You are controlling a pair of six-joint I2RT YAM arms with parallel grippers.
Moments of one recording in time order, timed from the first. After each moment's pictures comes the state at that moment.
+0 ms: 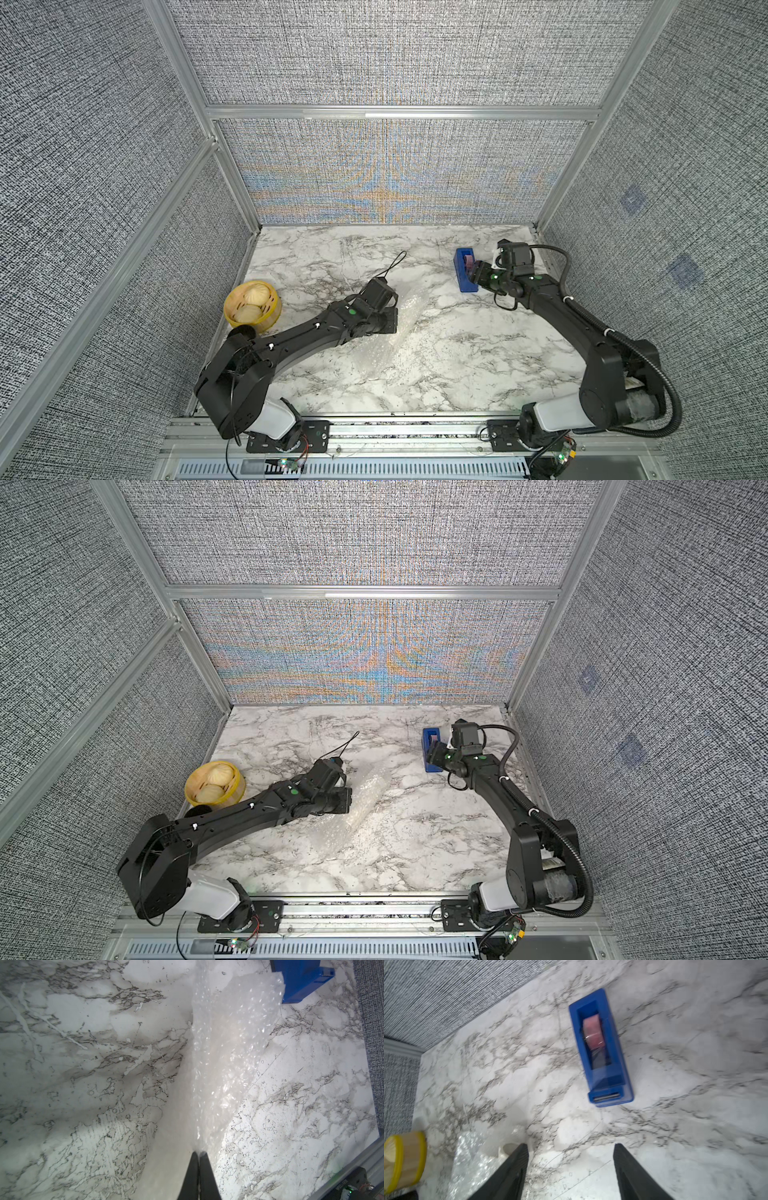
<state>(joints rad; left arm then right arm) -0.81 1.47 0.94 -0.41 0.04 -0.64 0.10 1.48 1.06 -0.38 -0.16 0.50</state>
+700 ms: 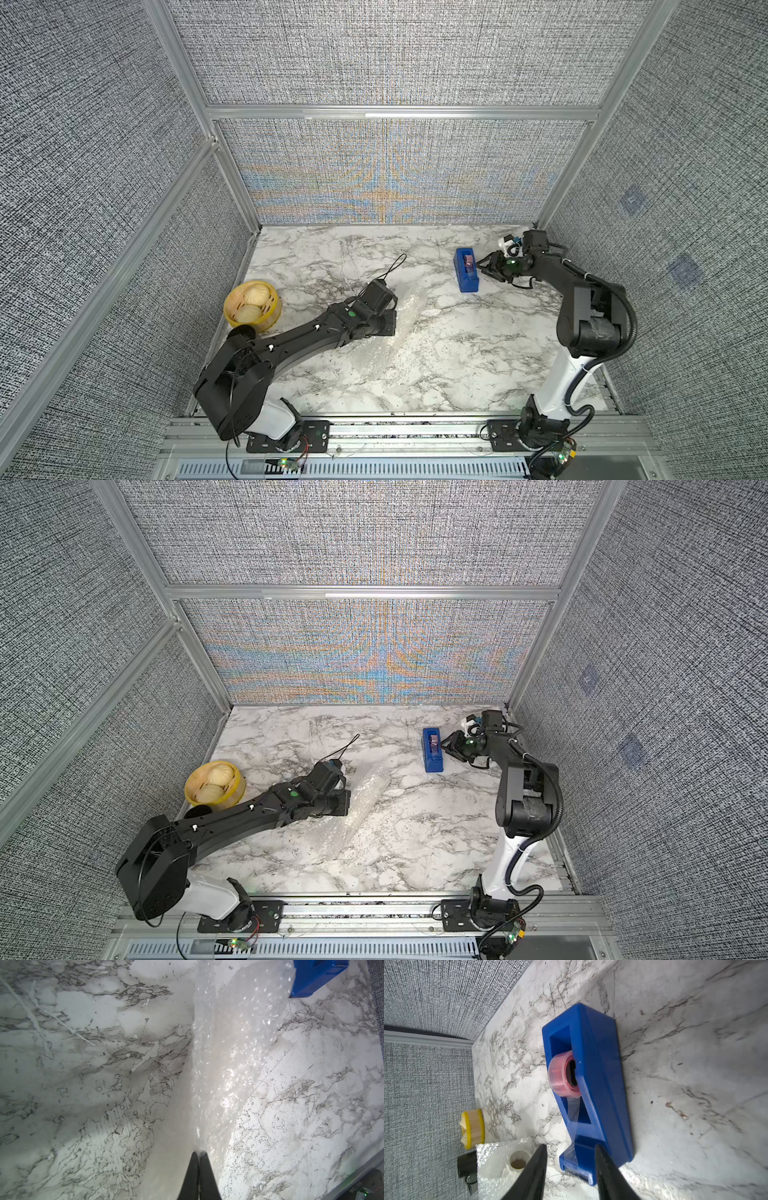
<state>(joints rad) -0.82 1.47 0.92 -0.41 0.02 -0.63 -0.14 1.95 1.36 -0.44 -0.71 0.35</state>
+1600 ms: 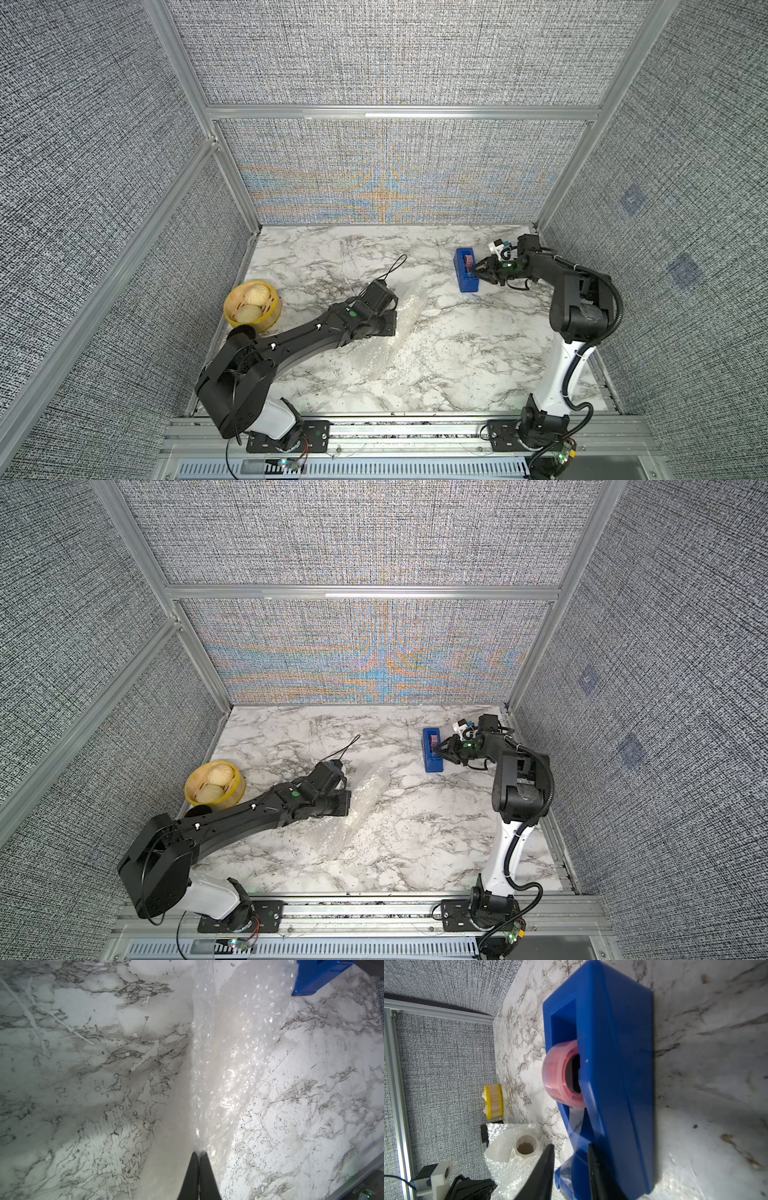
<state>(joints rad) -0.82 1.48 0.92 -0.40 0.02 -0.63 -0.14 2.09 1.44 -0.48 -0.89 0.25</state>
